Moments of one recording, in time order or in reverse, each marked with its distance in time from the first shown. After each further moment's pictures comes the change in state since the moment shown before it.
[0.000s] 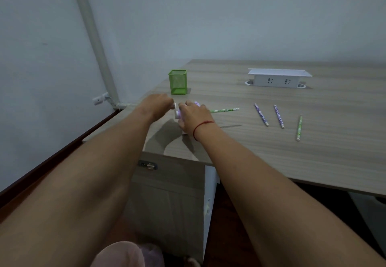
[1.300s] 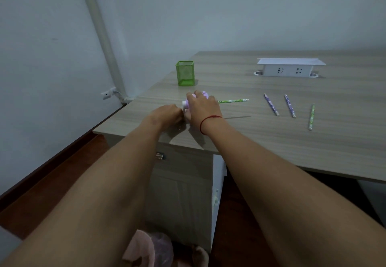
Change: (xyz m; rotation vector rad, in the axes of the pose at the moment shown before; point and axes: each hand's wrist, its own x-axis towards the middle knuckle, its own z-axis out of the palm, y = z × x) left_hand -0.025 0.018 0.034 -0.128 -0.271 -0.069; right_hand -0.004 -0.007 0.013 0.017 0.050 0.081
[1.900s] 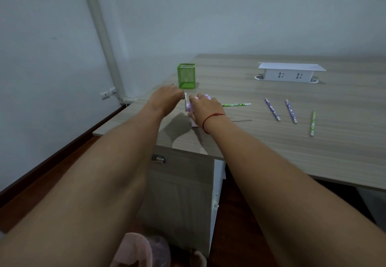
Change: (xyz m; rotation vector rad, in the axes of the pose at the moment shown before) left_hand 0.009 -0.011 -0.035 0.196 0.426 0.132; right_hand 0.005 0.003 -0.018 -0.026 -0.089 -0.026
